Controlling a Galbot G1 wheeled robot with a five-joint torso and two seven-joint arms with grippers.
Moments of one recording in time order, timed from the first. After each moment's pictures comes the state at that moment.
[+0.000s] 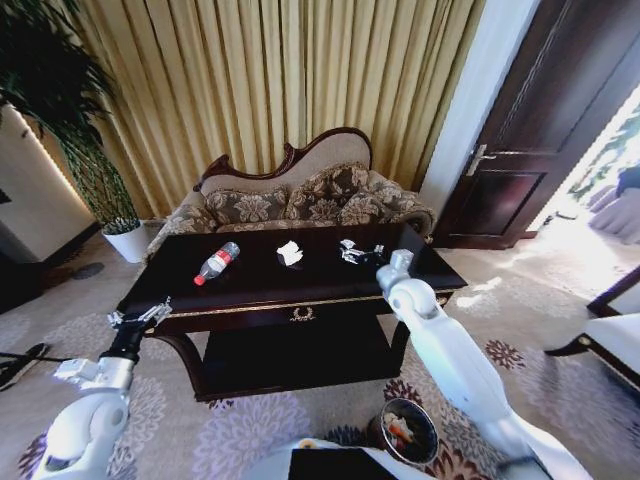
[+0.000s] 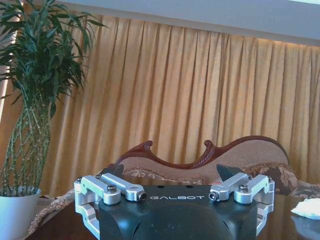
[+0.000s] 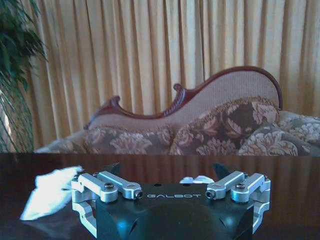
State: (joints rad) left arm 1.64 -1.17 -0.97 -2.06 -0.69 -0.05 0.09; right arm -0.72 1.09 0.15 1.66 0.65 -0.39 0.11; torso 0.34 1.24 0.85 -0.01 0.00
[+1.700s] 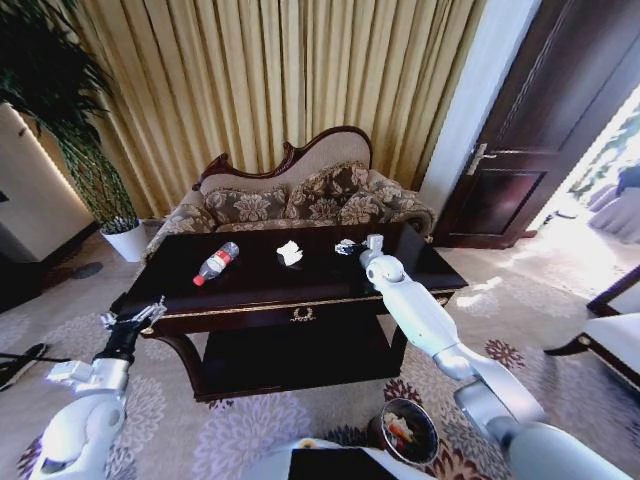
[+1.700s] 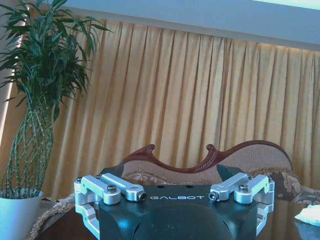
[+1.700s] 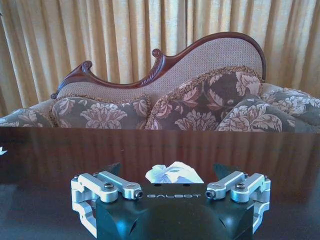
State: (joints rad) left arm 1.64 -1.18 -0.99 -2.06 -0.69 -0.06 0.10; right arm -0.45 1.20 0.01 1.21 0.63 -0.36 0.12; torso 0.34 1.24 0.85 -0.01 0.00
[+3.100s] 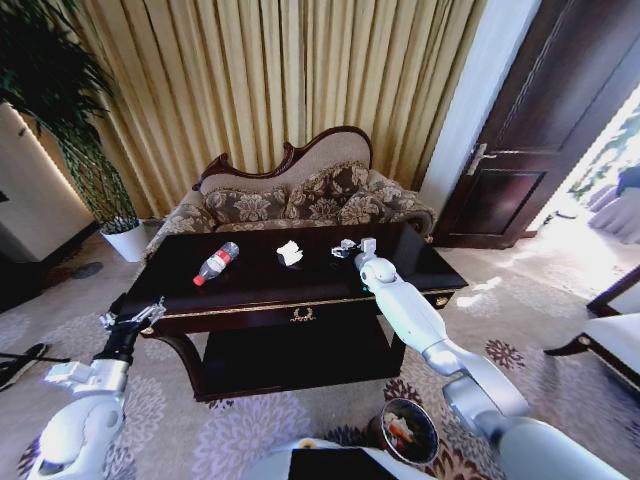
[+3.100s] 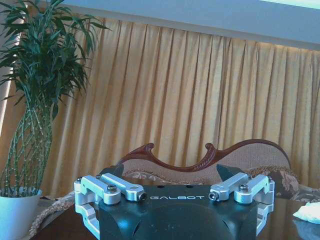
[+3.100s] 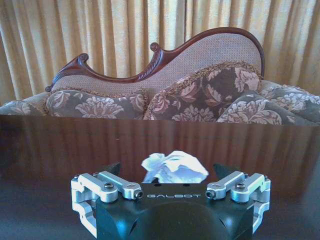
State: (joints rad) left arm 1.64 -1.17 -0.98 -2.05 -0.70 -0.06 0.10; right arm -0.42 1.24 0.01 1.10 0.57 -0.32 0.09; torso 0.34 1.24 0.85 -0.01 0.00
